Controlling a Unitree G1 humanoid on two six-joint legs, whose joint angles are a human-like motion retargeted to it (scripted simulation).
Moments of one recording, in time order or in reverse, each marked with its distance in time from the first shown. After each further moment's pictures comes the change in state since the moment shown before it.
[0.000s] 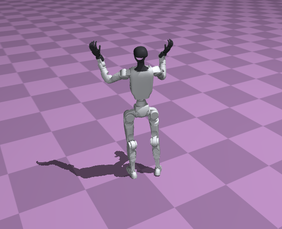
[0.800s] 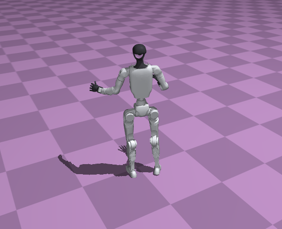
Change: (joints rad) left arm 0.634 -0.389 0.004 0.448 0.086 0.080 -0.488; right arm 0.660 0.086 0.358 0.498 -0.523 -0.296 0.494; waist -0.017 -0.007 0.125; left_leg 0.009 0.004 0.011 -0.002 0.010 -0.004; right_leg -0.001 0.005 0.012 0.001 0.009 -0.013
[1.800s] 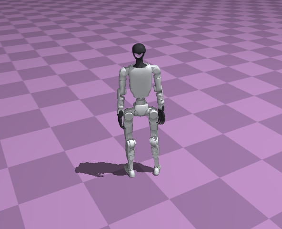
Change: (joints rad) left arm 0.055 -0.326 -0.322 1.120 0.002 0.226 -0.177; right arm 0.009 0.304 0.069 1.320 0.189 0.444 0.468; waist 0.052 -0.006 -0.001; left_leg -0.011 0.020 0.077 0.010 -0.016 -0.022; right_leg -0.038 0.002 0.074 0.008 -0.003 -0.004
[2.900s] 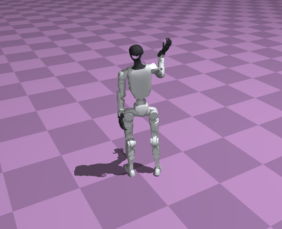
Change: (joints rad) left arm -0.011 0.032 0.091 -0.016 0.010 -0.007 -0.002; right arm -0.610 -0.422 -0.541 -1.738 0.342 -0.162 -0.981; waist 0.117 -0.090 -0.049; left_leg -0.021 -0.003 0.007 0.007 0.017 0.006; right_leg 0.011 -0.006 0.017 -0.002 -0.005 0.010
